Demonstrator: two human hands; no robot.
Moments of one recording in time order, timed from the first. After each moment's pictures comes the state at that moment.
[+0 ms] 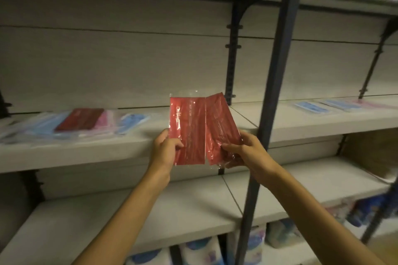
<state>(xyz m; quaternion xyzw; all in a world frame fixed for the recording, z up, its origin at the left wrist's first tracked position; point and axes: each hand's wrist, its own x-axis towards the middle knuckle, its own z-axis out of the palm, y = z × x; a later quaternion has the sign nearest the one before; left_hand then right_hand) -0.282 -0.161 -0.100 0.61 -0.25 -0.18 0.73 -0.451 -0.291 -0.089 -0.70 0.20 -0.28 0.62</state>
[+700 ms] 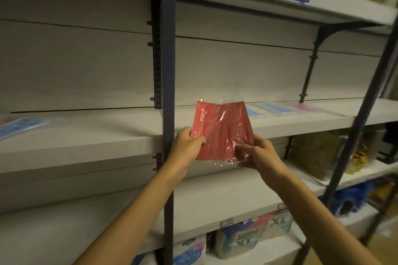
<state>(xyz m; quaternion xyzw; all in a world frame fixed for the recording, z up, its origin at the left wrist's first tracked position) -0.489 -0.414 -0.095 0.65 -0.36 -0.22 0.63 -0.661 -0.511 -0.096 -0.65 0.31 -0.37 0.59</state>
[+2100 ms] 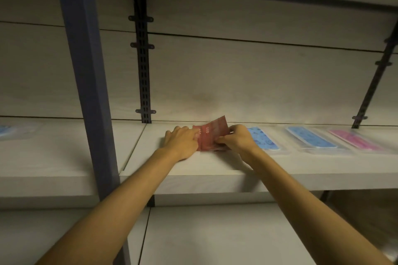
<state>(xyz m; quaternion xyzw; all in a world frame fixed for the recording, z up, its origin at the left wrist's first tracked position) -0.388 -0.640 -0.089 0.89 -0.43 0.07 0.16 -0.517 -0.768 -0.071 -0.79 0.30 -0.25 0.47</state>
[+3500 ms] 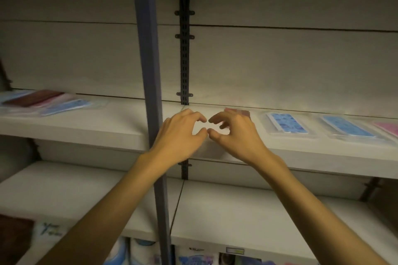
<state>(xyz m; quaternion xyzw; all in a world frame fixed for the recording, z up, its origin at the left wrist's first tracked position) -0.504 -0.487 -0.061 0.87 -0.39 0.17 0.27 -0.581 -0.637 -0.062 -0.93 0.05 -0.31 0.20</state>
